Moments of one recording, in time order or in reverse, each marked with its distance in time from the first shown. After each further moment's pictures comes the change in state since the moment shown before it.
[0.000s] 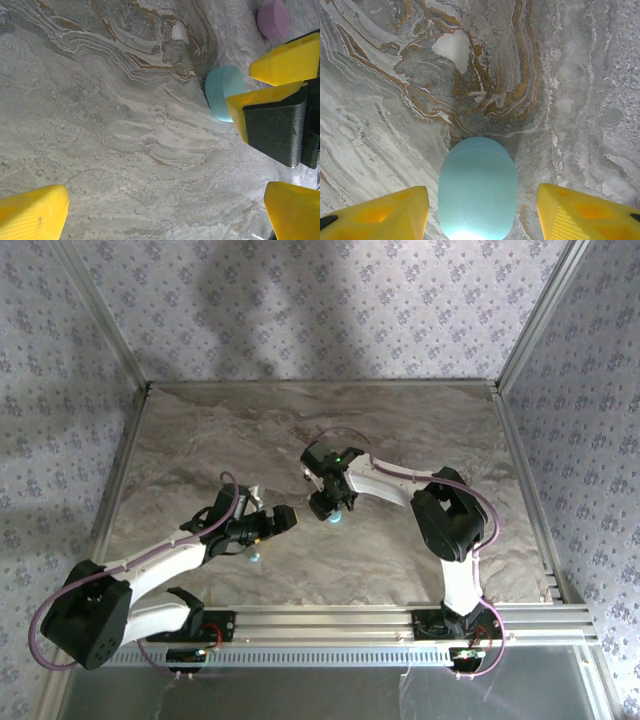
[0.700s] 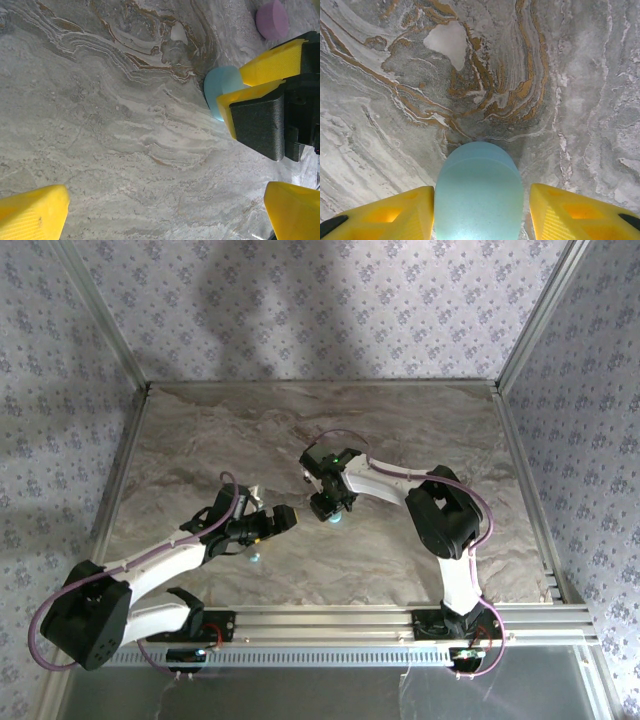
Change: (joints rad) left arm 0.000 -0.002 0.000 0.000 0.000 0.002; right arm 0.000 0.032 0.006 -0.002 -0.003 0.015
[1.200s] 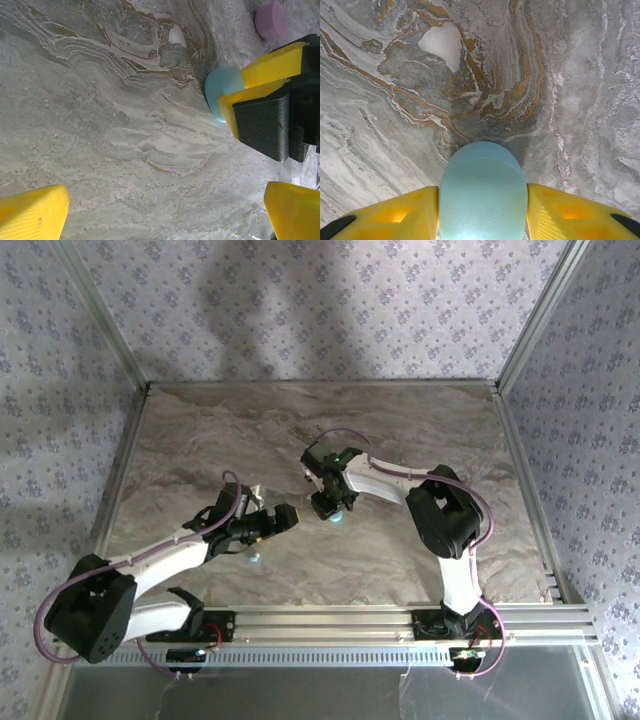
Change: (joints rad) left arm 0.000 0.042 0.000 0.050 0.008 -0.002; right arm -0.013 -0.001 -0.002 0.003 -0.018 0.018
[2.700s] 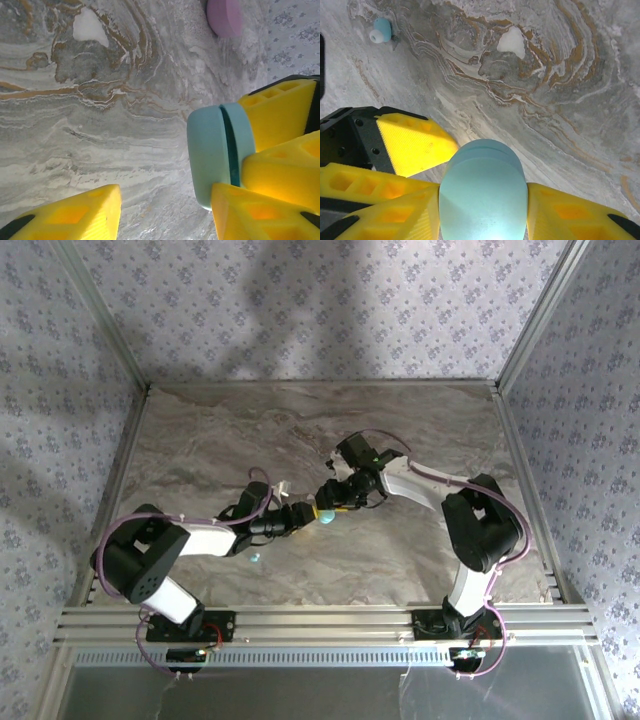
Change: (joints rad) left arm -0.090 0.360 0.020 0.515 0.101 -0.182; right arm -0.151 -0.220 -0.260 0.262 -0.522 0.324
